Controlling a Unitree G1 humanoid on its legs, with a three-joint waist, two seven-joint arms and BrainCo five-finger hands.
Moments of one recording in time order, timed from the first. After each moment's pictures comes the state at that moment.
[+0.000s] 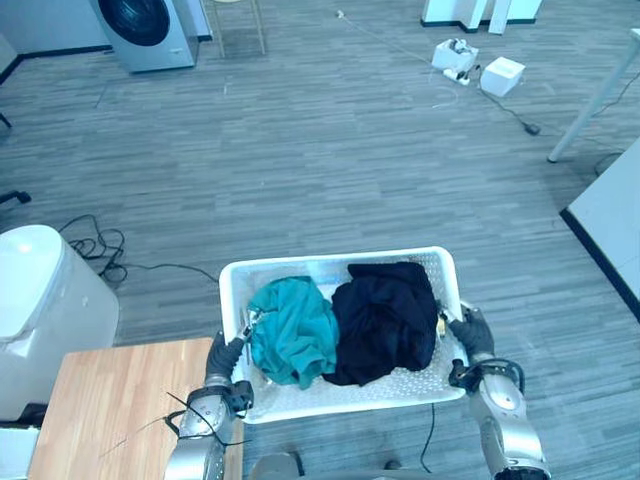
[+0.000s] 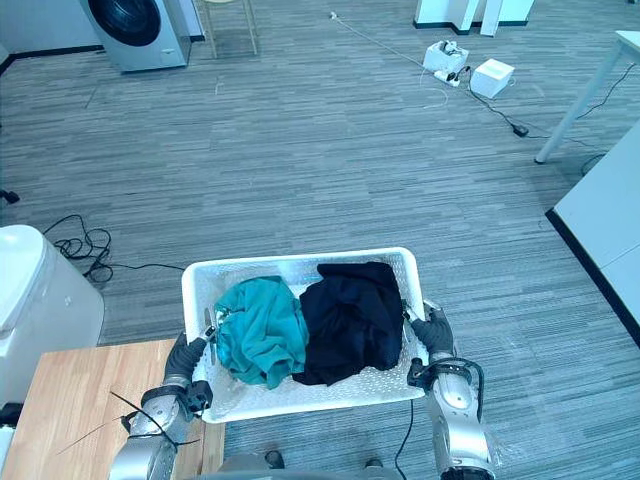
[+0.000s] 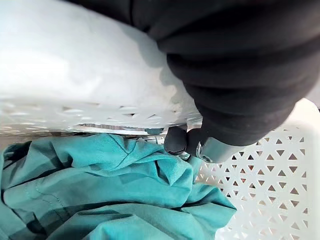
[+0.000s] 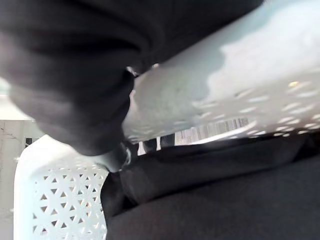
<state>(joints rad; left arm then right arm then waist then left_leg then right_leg) 0.26 0.10 0.01 0.02 -0.20 0.07 0.09 0.13 -0.11 -0.12 0.13 0.16 -0.02 -0.02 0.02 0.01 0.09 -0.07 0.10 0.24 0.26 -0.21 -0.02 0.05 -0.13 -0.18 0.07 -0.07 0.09</state>
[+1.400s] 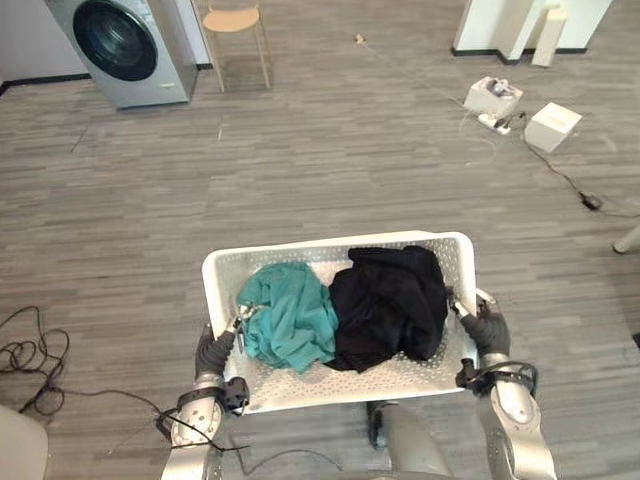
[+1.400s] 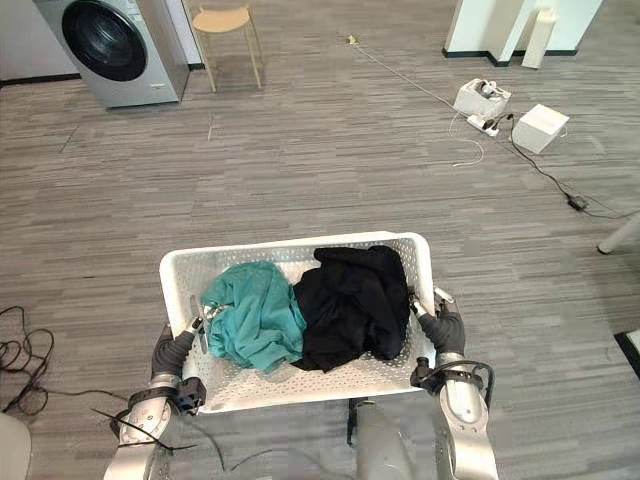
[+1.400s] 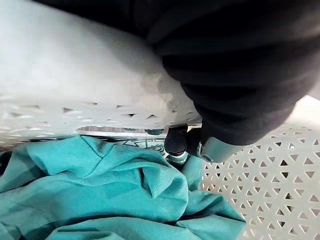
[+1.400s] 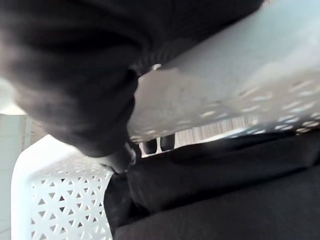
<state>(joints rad) 0.33 0.04 0.05 -0.13 -0.14 0.04 0.10 0.25 -0.06 -0.13 -0.13 0.17 -0.03 -0.02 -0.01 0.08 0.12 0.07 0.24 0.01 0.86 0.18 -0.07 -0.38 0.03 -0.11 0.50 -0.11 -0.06</state>
